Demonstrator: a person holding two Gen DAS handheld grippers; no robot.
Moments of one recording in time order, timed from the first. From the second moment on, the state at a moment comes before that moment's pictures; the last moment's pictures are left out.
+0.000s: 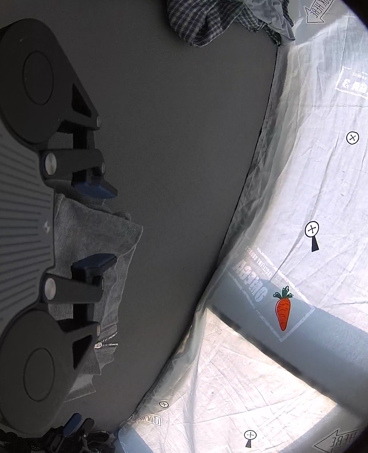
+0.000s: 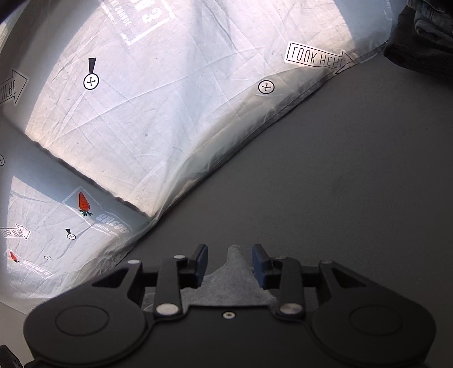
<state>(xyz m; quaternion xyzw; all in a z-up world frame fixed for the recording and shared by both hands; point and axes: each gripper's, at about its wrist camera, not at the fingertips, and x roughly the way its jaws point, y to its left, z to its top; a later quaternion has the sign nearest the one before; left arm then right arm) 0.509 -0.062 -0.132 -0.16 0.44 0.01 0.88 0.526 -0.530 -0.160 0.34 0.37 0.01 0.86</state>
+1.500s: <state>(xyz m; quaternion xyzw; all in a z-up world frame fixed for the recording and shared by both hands) 0.483 -0.059 -0.199 -0.26 0.51 -0.17 0.80 0.532 -0.494 -0.219 0.33 0.49 0.22 0.77</state>
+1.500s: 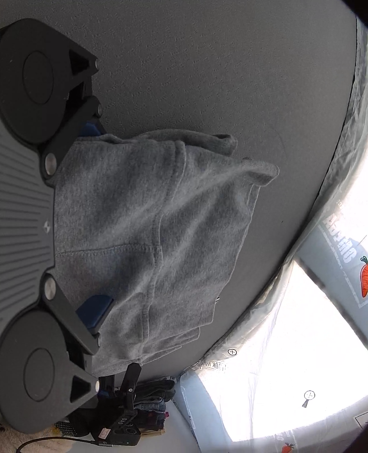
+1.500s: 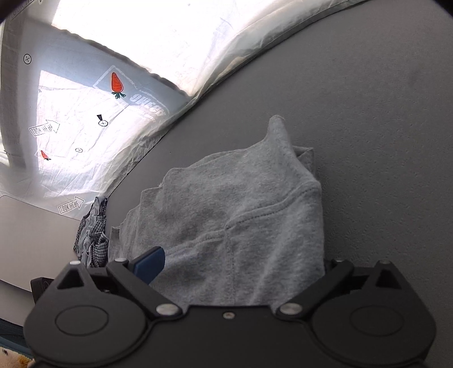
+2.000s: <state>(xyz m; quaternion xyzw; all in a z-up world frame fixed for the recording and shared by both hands) 0.480 -0.084 -0.208 -0.37 0.51 -0.21 0.75 0.506 -0.453 -0.245 0.48 0.49 0.30 0.66</state>
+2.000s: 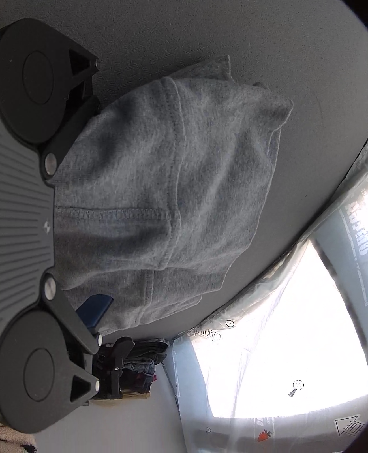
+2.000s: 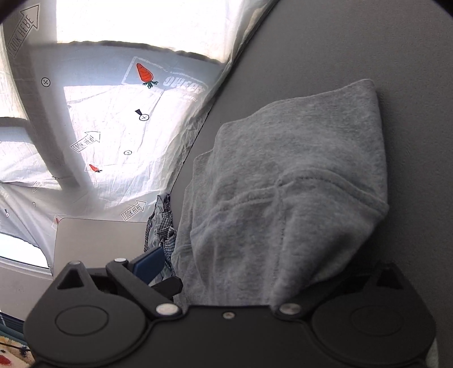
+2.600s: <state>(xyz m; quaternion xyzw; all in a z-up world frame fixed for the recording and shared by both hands) 0.414 -0.112 -0.148 -0.35 0.46 -0.24 0.78 0.408 -0.477 -0.185 0.58 0.37 0.27 0.67</state>
